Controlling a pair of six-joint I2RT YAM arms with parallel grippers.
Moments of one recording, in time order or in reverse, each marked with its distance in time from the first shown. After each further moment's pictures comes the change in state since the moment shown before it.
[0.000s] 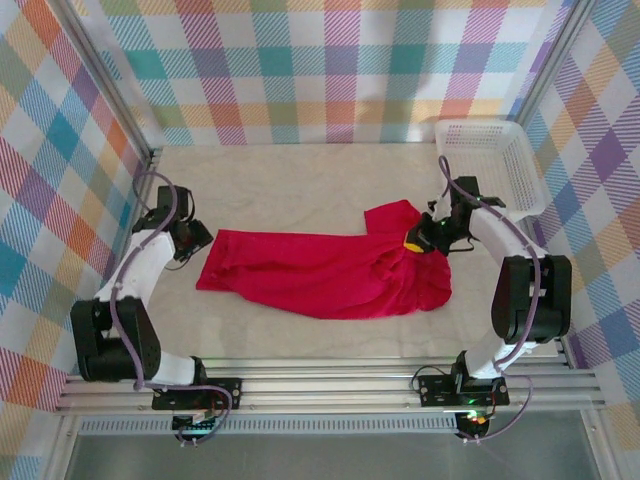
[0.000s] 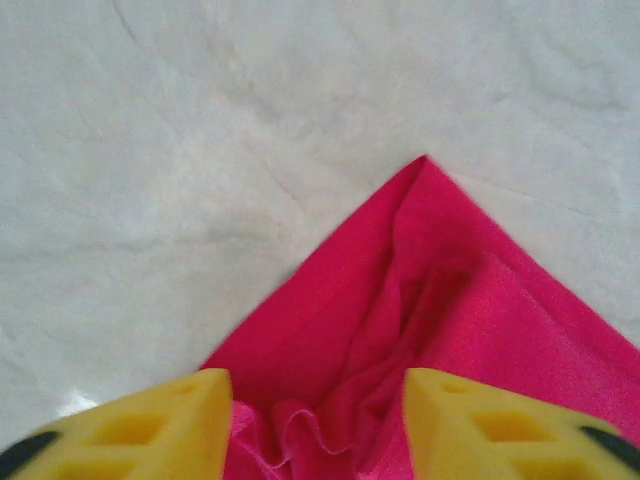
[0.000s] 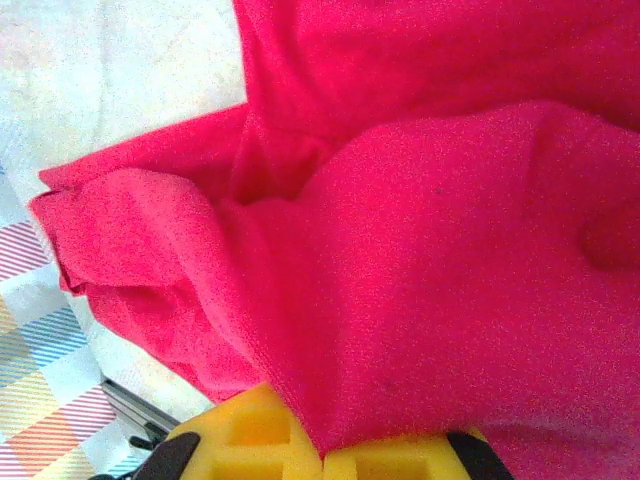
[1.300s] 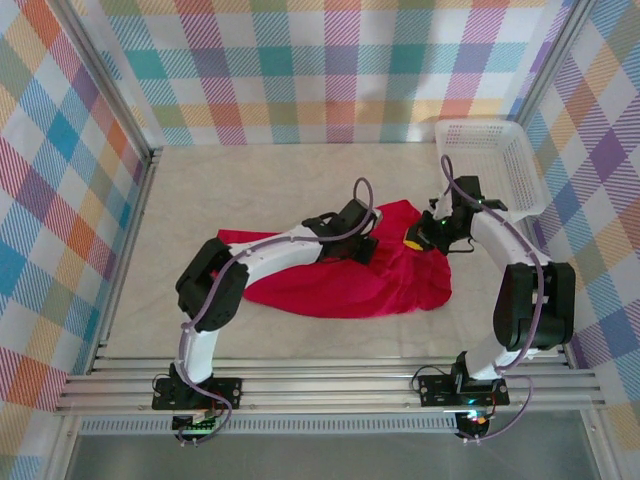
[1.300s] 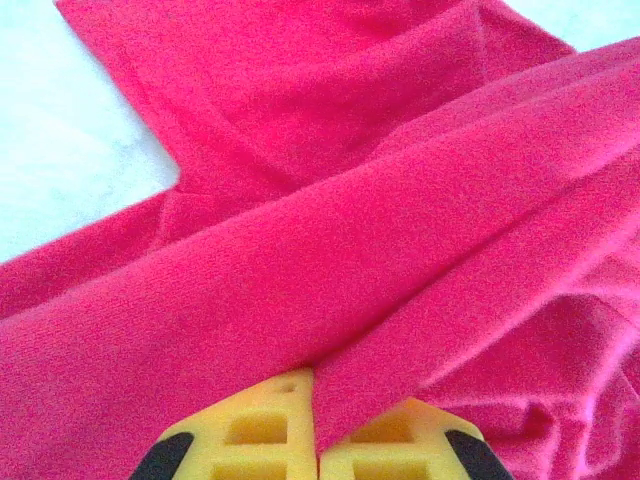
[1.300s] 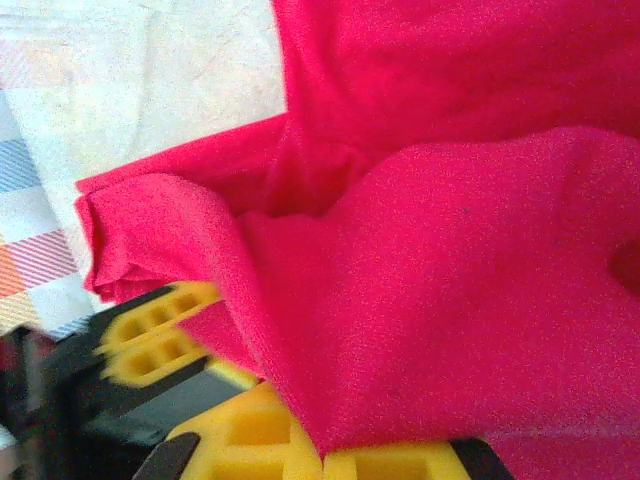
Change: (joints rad) left arm -0.875 0.599 0.484 0.273 0.113 0.240; right arm 0.002 -0.038 -0.010 0.030 0.033 0.039
